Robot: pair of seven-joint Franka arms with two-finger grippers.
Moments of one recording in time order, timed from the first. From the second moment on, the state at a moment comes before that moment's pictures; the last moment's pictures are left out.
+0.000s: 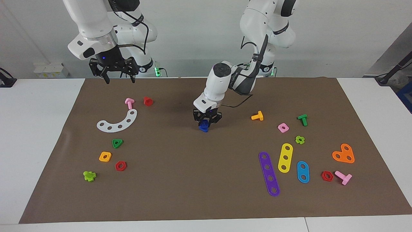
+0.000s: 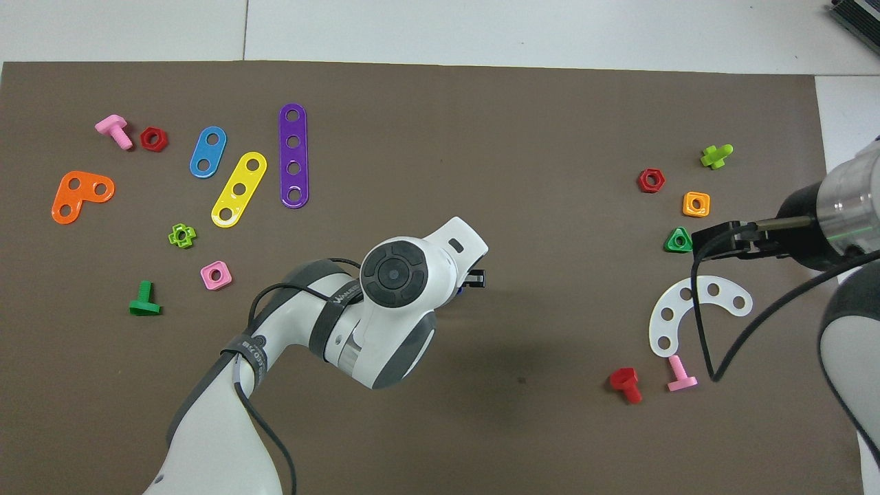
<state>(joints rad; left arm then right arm) -0.71 0.35 -0.02 -1.87 -0.20 2.40 -0.52 0.07 -0.06 0.06 -1.62 0.00 1.53 0.11</state>
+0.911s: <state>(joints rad) -0.49 0.30 0.00 -1.72 -0.22 1.98 -0.38 0.12 -0.06 0.08 -1.70 0.00 1.66 0.17</state>
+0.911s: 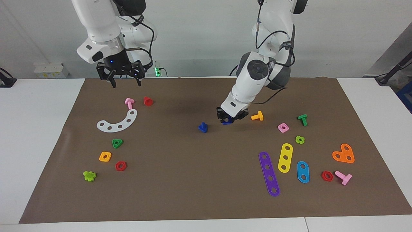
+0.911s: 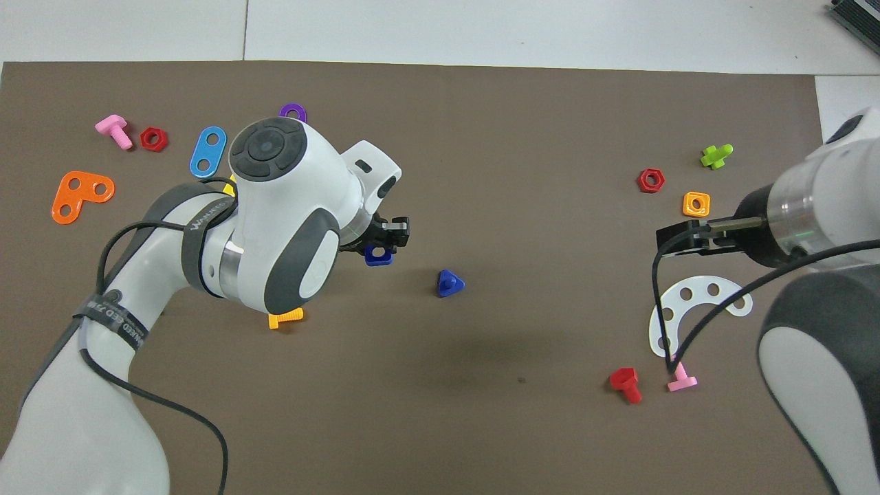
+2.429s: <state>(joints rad) -0.19 0.18 0.00 -2.16 -0.22 2.37 0.09 0.52 0.26 0.08 -1.92 -0.02 2.29 0.62</state>
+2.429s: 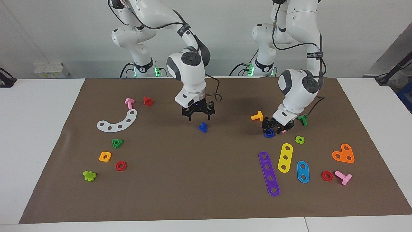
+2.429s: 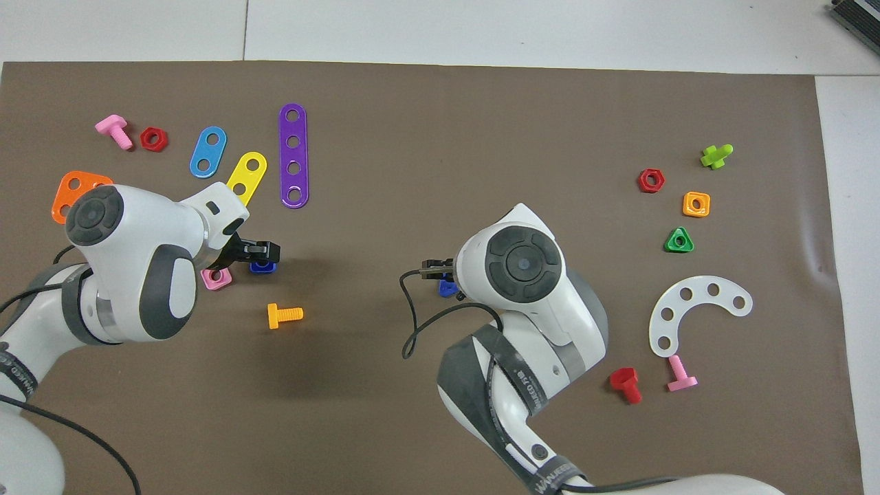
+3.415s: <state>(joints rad) 0.04 -0.03 0.01 -2.13 -0.11 1.96 0.19 0.55 0.32 0.08 -1.97 -0.05 2.38 0.62</state>
